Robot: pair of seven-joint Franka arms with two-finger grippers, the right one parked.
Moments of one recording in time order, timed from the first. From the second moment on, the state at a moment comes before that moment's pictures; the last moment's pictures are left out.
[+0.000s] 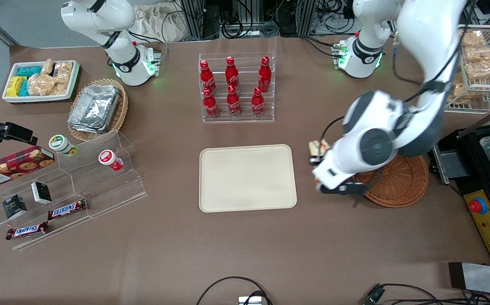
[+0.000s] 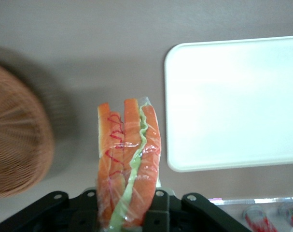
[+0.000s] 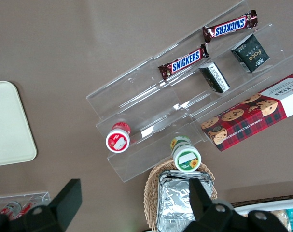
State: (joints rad) arm -0.13 0.55 -0.42 -1.48 0.09 1.78 -0.53
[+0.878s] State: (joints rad) arm -0.28 0.81 -0.42 -1.37 0.21 1.94 -0.78
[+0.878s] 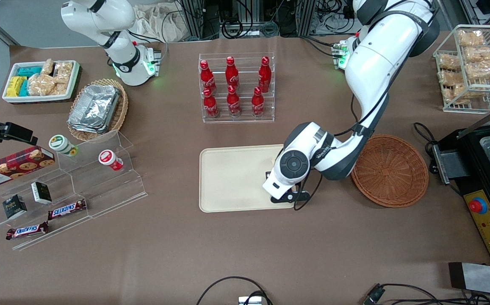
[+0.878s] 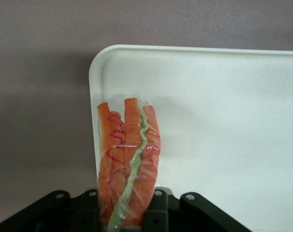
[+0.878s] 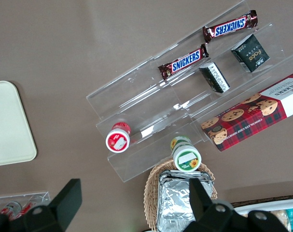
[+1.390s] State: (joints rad) arm -0.30 0.80 -0.41 -1.34 0.24 1.95 -0.81
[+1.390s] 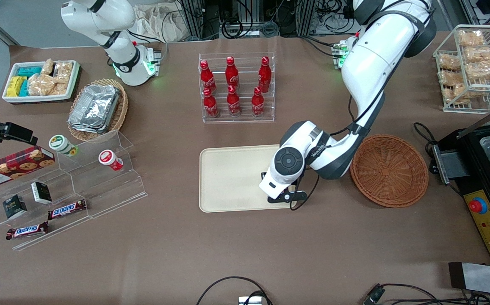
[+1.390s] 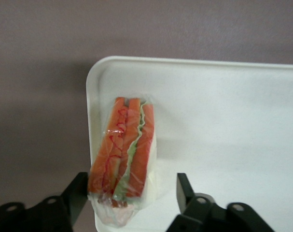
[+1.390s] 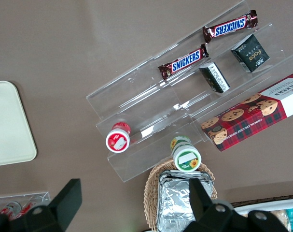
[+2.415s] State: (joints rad) arm -0.03 0.24 -0.38 -1.78 0.21 1.98 -0.62
